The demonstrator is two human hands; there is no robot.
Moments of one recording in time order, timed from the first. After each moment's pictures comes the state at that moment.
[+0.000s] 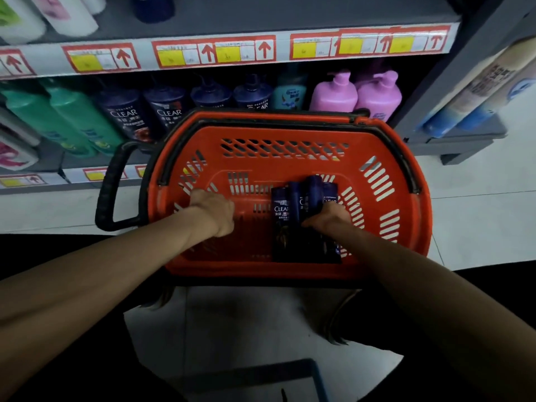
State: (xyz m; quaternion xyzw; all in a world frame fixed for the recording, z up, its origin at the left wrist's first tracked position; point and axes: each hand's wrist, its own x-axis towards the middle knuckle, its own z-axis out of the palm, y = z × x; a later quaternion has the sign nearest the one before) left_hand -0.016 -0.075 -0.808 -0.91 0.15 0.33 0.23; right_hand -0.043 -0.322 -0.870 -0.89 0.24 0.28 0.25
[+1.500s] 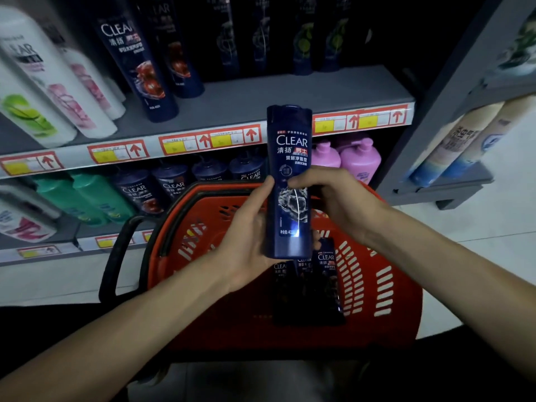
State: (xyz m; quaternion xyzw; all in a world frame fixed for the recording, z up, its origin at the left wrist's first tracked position) left_hand -0.033 -0.148 -0.672 -0.43 -0.08 0.38 -0.81; right_hand -0.010 -0.315 -0.652 -0.67 0.05 0.18 0.72
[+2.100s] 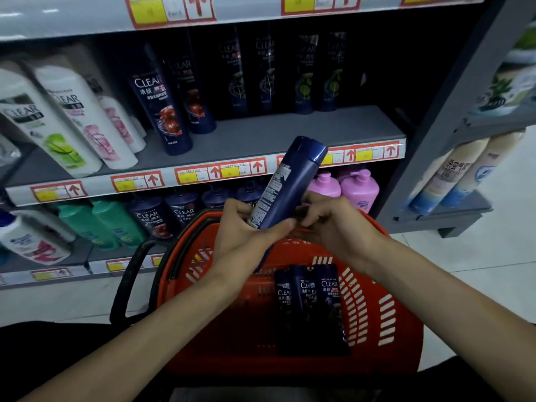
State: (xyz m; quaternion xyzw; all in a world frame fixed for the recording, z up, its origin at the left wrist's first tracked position) left_hand -0.026 -0.139 -0.655 -0.80 -0.07 0.01 -0.60; right_hand -0.013 -0.313 -0.645 -0.59 0.03 0.20 0.78
